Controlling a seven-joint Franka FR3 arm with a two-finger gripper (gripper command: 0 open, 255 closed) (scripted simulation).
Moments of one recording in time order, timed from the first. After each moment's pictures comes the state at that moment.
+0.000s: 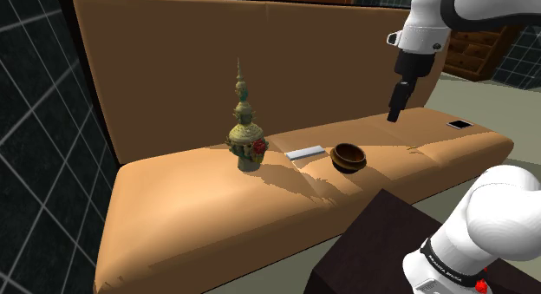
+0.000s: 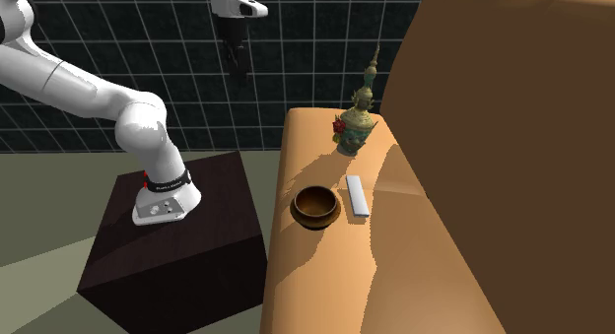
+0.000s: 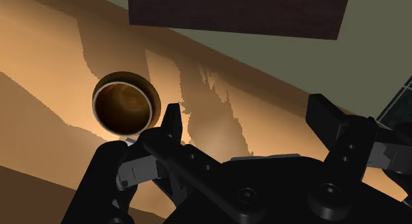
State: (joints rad) arm 0.01 -0.82 -0.07 -2.38 -0.07 1.49 -0.17
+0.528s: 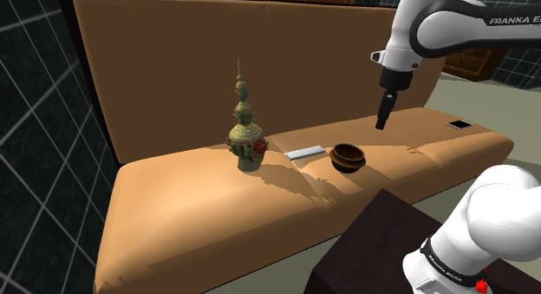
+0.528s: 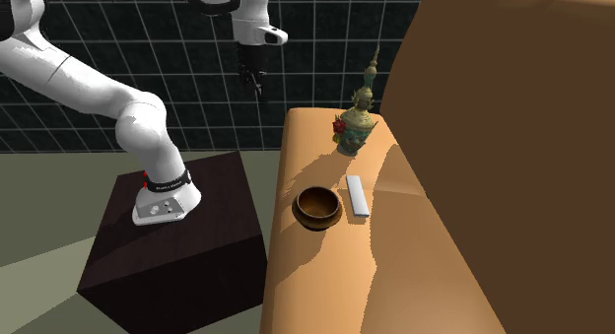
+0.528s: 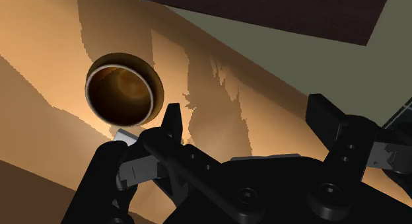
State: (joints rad) arm 0.03 -0.71 -0.18 -2.45 -0.14 1.68 -0.35
